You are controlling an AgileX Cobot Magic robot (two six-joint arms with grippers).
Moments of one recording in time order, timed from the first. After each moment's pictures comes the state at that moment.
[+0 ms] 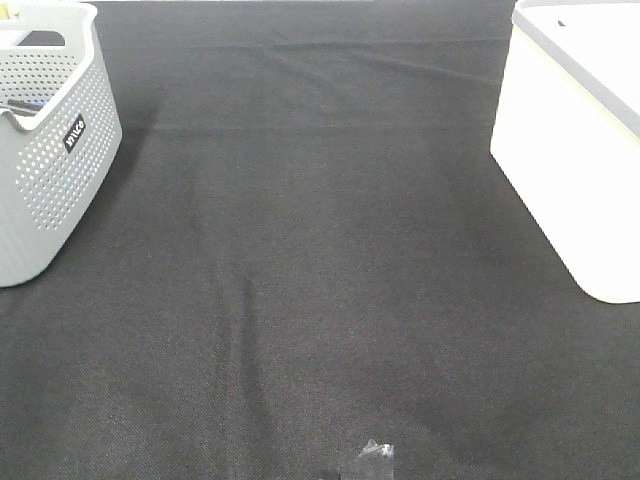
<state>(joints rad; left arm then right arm) 0.07 0.00 -0.50 -0.02 1.05 0.11 0.01 0.01 -0.48 0.05 1.14 -0.06</state>
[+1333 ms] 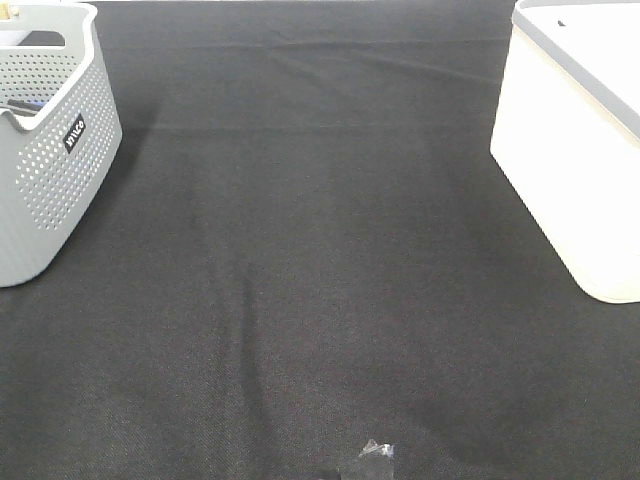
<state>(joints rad) 0.07 0.00 -0.50 -0.02 1.05 0.11 0.01 0.00 -0.46 0.05 1.12 -0.05</state>
